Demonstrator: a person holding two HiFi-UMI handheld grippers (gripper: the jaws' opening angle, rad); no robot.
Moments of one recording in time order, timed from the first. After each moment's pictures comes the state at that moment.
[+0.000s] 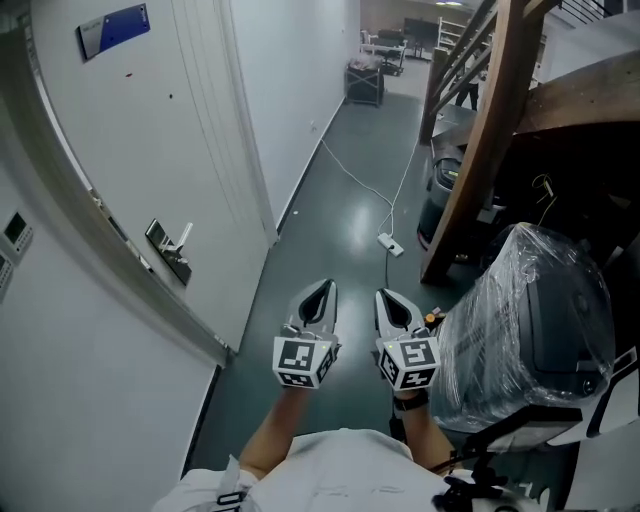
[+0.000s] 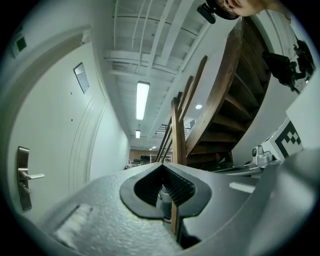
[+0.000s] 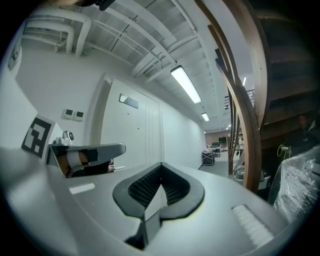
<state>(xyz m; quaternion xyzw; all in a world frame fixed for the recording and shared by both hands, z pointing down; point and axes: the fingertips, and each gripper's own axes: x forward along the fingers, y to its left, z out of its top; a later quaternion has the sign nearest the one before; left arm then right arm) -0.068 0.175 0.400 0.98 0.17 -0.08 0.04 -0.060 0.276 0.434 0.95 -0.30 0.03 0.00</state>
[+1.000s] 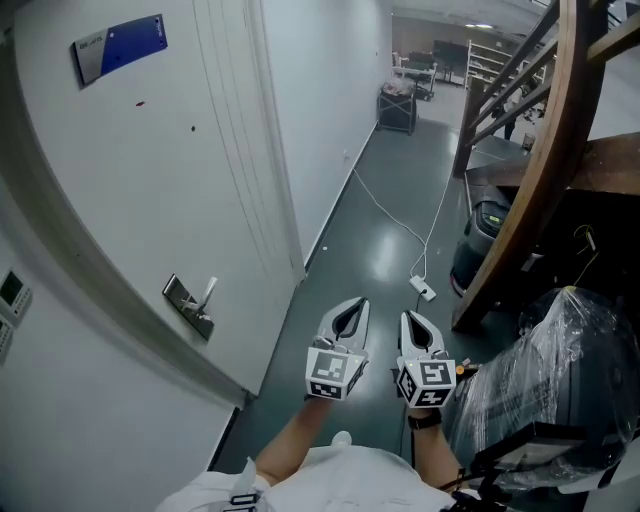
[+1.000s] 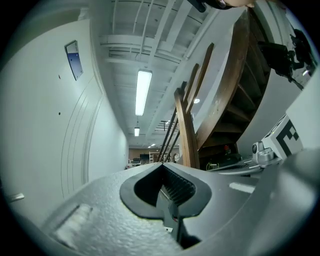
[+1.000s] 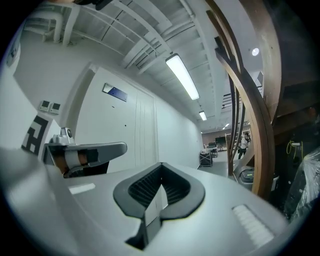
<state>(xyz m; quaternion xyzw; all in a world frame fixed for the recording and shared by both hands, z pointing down) 0.109 0.104 0.405 0.98 0.18 -0.07 0.00 0.114 0.198 0.444 0.96 -0.27 0.03 -0.01</state>
